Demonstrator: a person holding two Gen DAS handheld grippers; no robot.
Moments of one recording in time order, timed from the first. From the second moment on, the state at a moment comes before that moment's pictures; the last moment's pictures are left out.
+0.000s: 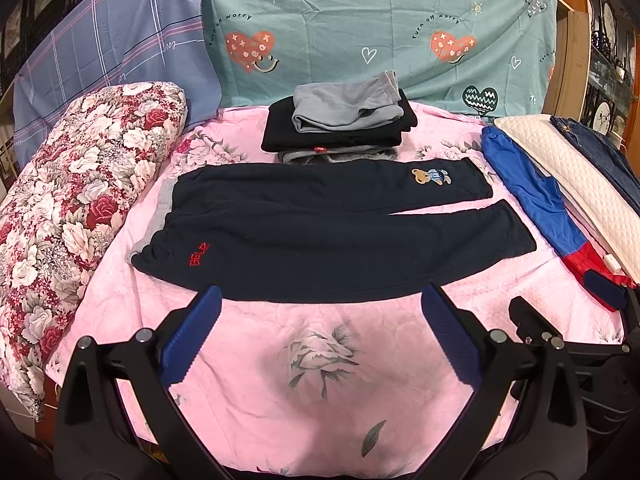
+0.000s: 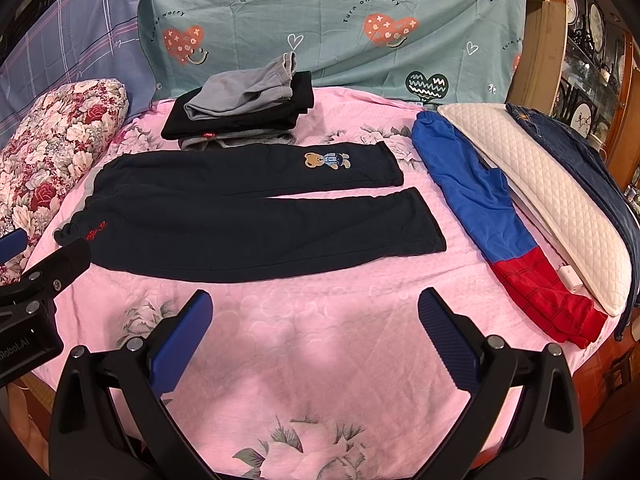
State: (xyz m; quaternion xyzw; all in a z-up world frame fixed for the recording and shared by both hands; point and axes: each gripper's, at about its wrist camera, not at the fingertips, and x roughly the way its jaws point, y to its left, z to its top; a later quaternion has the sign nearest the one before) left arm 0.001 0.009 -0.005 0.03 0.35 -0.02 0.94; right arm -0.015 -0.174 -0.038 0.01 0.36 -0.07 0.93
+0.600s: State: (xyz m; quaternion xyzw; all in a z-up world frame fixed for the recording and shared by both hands) left arm 0.001 0.007 -0.008 0.03 0.35 -0.02 0.93; right arm -0.015 -0.171 -0.038 0.00 0.36 -0.07 0.93
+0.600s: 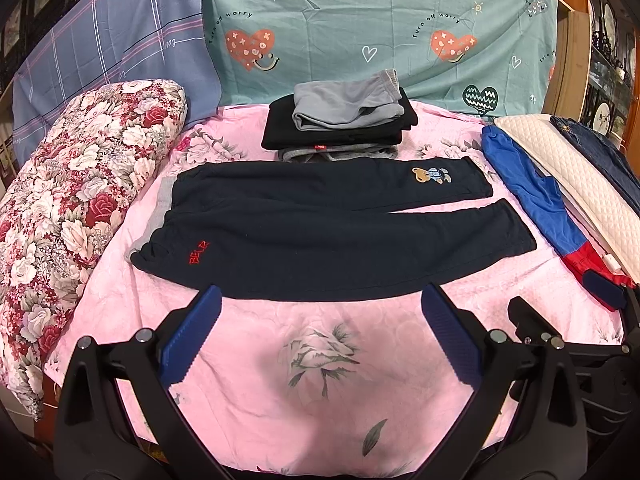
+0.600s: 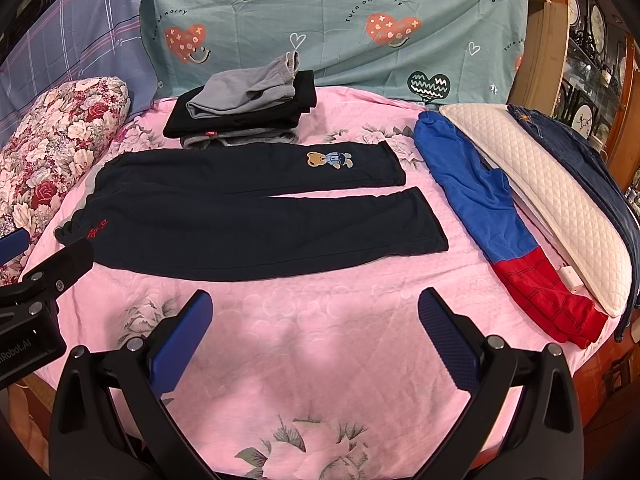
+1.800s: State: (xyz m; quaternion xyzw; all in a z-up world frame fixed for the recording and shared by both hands) left arm 0.045 0.061 -0.053 -0.07 0.46 0.00 0.89; right arm -0.002 -0.173 -0.061 0.01 0.39 -0.06 0.92
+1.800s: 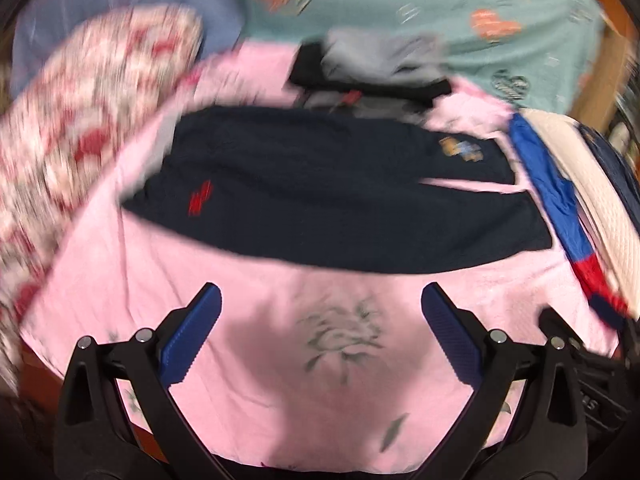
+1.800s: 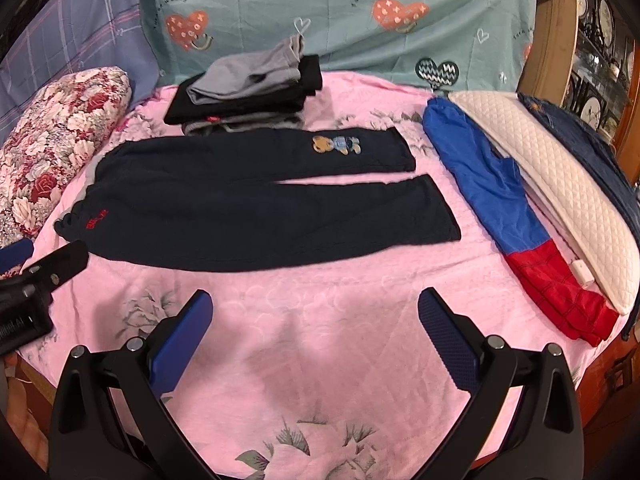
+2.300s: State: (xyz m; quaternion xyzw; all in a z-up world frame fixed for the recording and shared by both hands) left arm 0.165 0.264 -0.147 -0.37 0.53 0.05 0.76; right arm 0.002 -0.203 -0.084 0.05 0.43 -0.08 0.90
